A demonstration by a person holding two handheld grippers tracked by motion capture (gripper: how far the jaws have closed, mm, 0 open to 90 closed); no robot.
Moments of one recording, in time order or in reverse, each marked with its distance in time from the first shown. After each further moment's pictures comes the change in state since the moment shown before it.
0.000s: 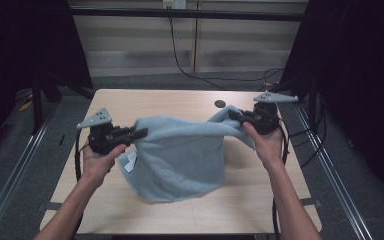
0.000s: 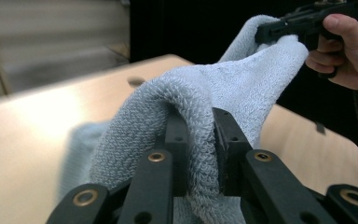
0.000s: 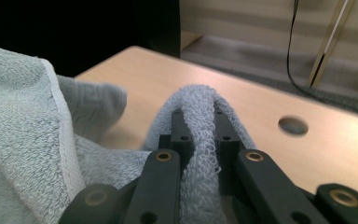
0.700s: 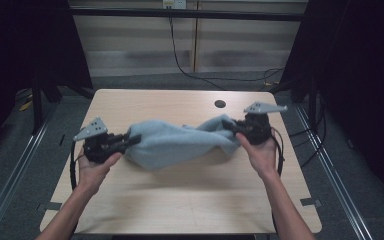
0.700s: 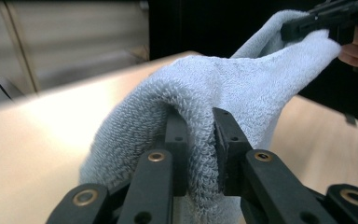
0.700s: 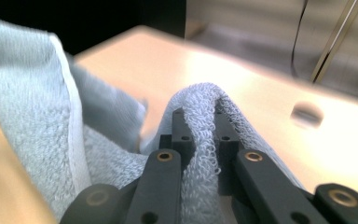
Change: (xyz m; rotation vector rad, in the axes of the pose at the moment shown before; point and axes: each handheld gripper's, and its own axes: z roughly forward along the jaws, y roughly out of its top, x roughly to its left) left arm 0.000 -0.051 -0.009 0.038 0.055 0.018; right arm 0.026 -0.033 0.006 0.063 0.007 -0.050
